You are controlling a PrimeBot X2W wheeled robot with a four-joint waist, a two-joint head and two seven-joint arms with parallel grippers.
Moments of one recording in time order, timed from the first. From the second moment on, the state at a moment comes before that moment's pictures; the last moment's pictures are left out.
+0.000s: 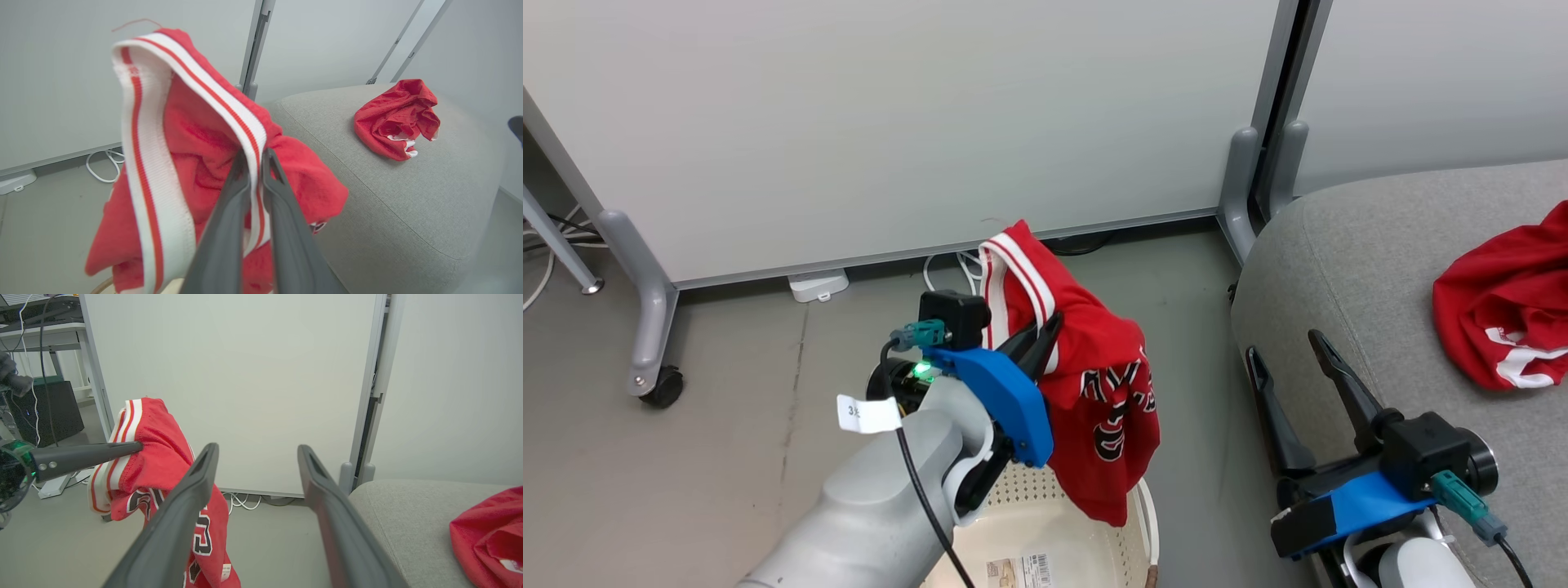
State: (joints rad) left arm -0.76 0.08 -1.09 0.89 -1.13 -0.13 -0.19; right arm -0.12 -0.05 0.09 0.13 0.07 0.13 -0.20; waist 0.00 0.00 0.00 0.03
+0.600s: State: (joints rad) left arm -0.85 0.05 -1.11 0.89 -1.14 -0.13 -0.20; right arm -0.11 -0.05 0.11 0.13 0.07 0.13 -0.19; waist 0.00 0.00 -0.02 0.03
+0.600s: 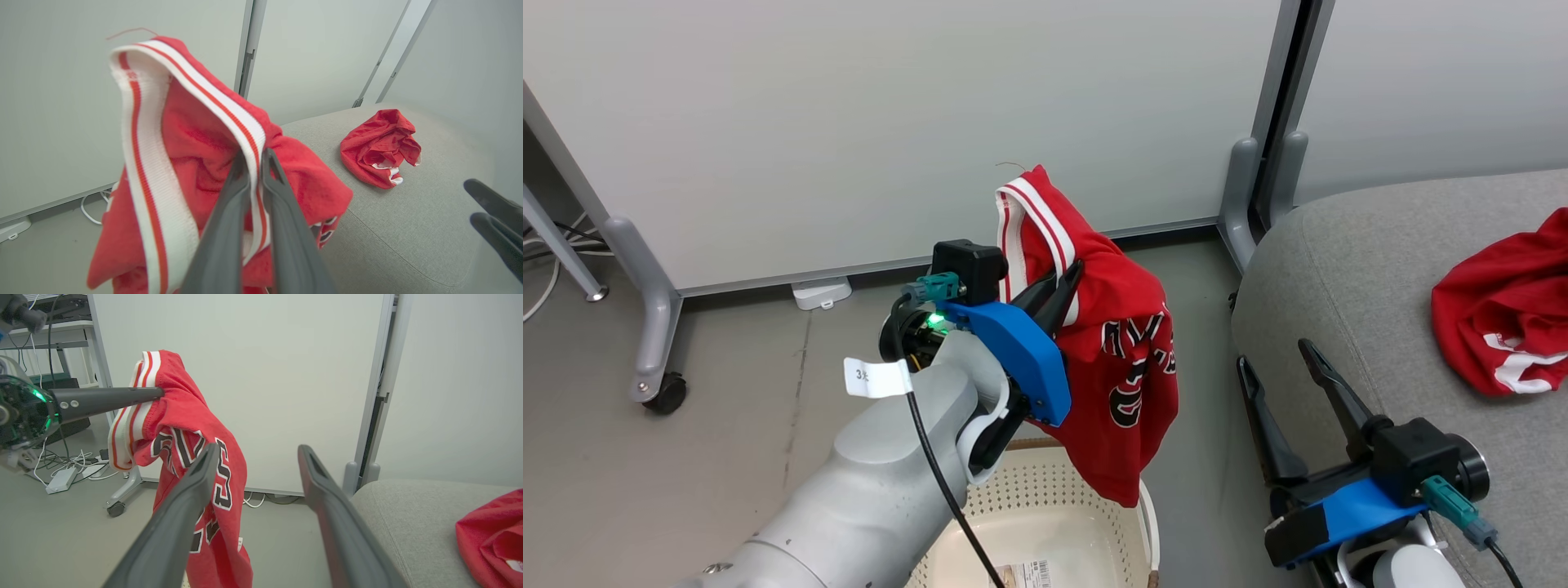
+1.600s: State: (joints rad) left arm -0.87 0.05 -1.17 0.86 -1.14 -0.12 -0.22; right arm -0.33 -0.06 0.25 0.42 0.05 0.13 -0.14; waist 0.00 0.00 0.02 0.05
